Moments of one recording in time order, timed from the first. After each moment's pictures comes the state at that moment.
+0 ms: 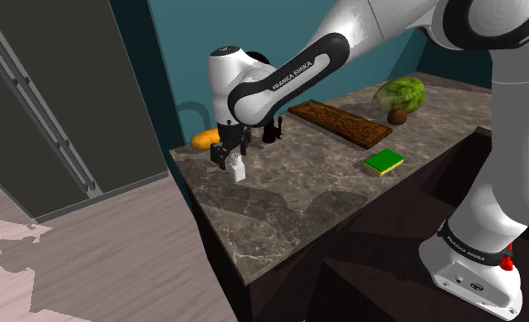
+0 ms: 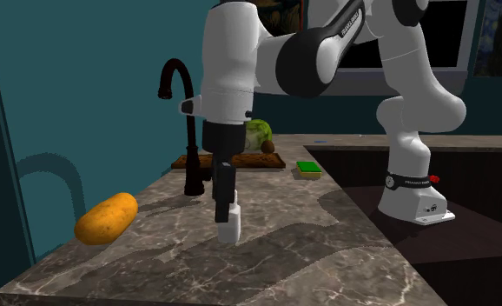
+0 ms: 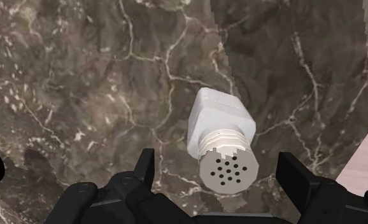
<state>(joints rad) 0.16 0.43 0.30 -1.78 -0.24 2.26 0.49</state>
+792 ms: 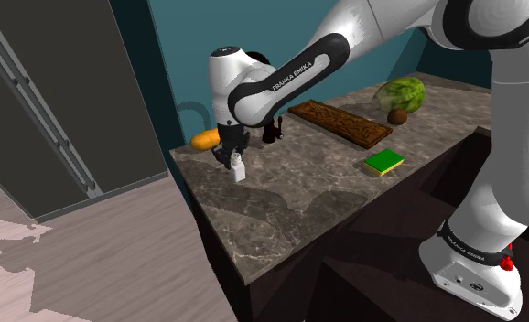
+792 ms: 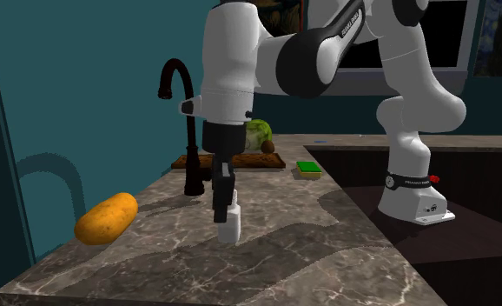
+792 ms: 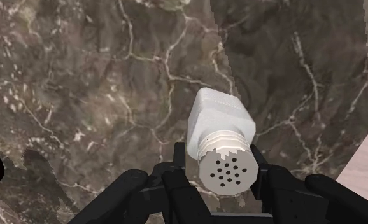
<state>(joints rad) 0.16 0.44 0.30 -1.78 -0.24 2.26 0.49</state>
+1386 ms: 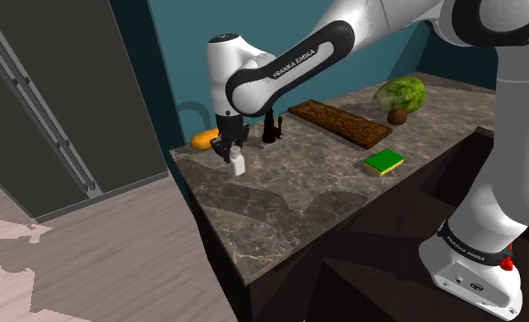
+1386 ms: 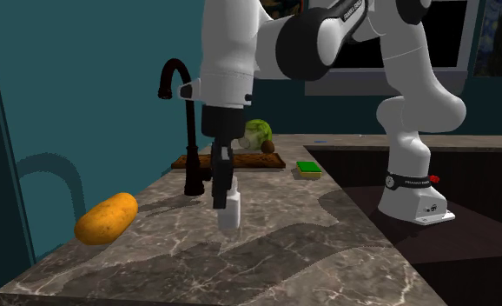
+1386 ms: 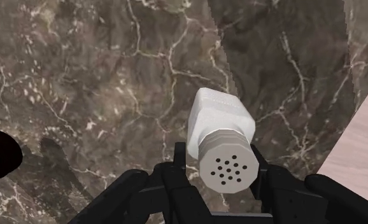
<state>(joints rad) 0.16 0.40 0.31 -1.76 -0.23 2.21 0.47</state>
